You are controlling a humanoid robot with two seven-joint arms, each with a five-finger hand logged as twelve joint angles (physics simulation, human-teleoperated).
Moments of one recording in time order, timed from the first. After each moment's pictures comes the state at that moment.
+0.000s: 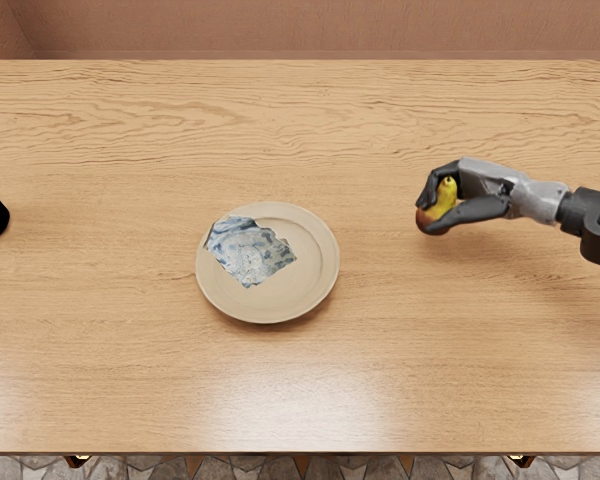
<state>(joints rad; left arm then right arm) -0.02 0.00 0.31 -0.17 0.04 0.04 0.08 0.92 -0.59 0.26 0.76 -0.76 0.60 0.55</state>
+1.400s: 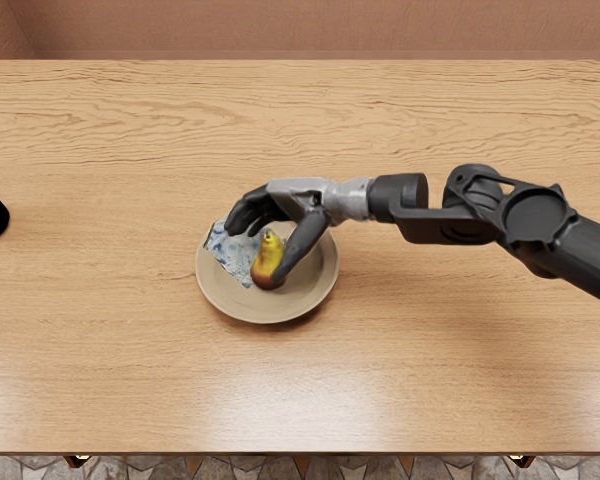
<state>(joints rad) -0.02 0.00 0.31 -0.17 0.04 0.04 0.08 1.12 -0.16 0.23 0.78 -0.71 0.61 0.21</state>
